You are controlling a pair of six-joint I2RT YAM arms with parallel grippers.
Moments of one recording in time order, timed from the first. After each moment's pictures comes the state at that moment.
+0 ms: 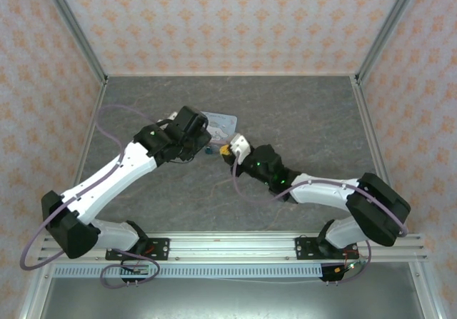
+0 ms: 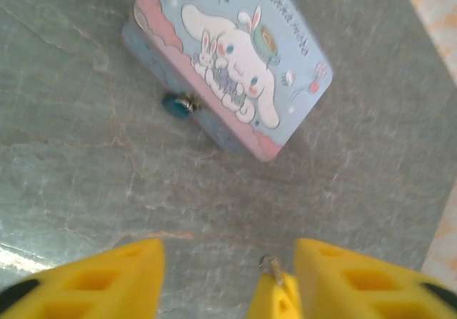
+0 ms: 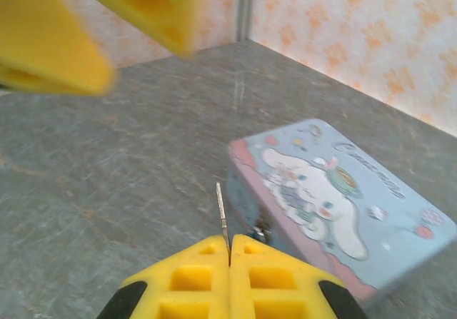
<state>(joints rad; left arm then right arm) -0.65 1.31 1.29 -0.92 -0.24 -1.32 0.84 1.40 0.61 0.56 -0.05 -0.05</state>
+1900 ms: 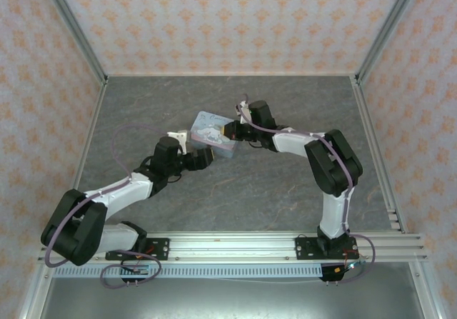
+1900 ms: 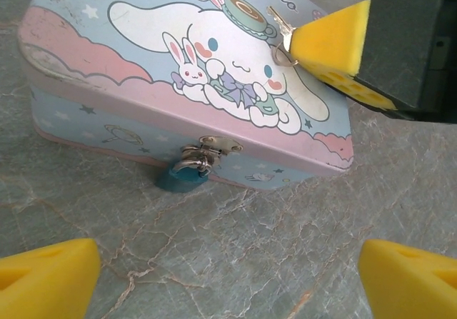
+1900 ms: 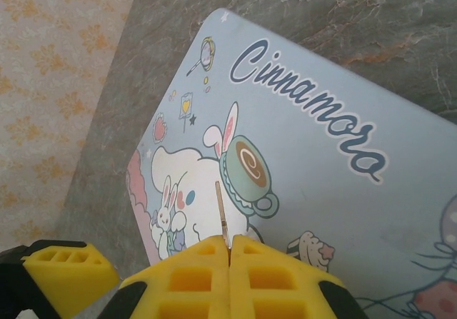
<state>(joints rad) -0.40 1.29 0.49 0.19 0.20 -0.55 0.53 1.93 1.14 0.17 -0.54 0.59</state>
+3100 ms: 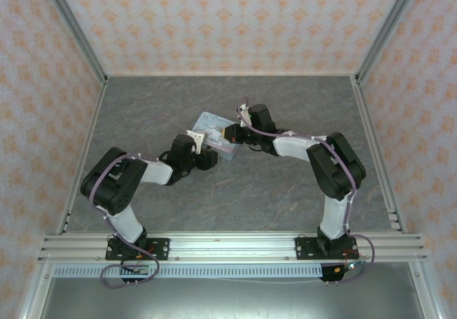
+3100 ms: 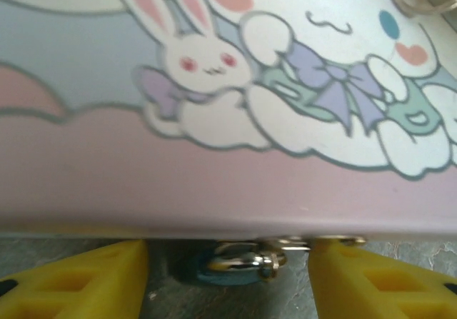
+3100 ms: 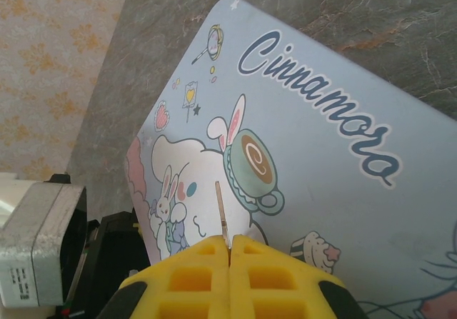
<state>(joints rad) -0.42 1.72 0.59 0.46 0.19 -0.29 0.55 1.89 1.09 0.18 -0.48 0.60</state>
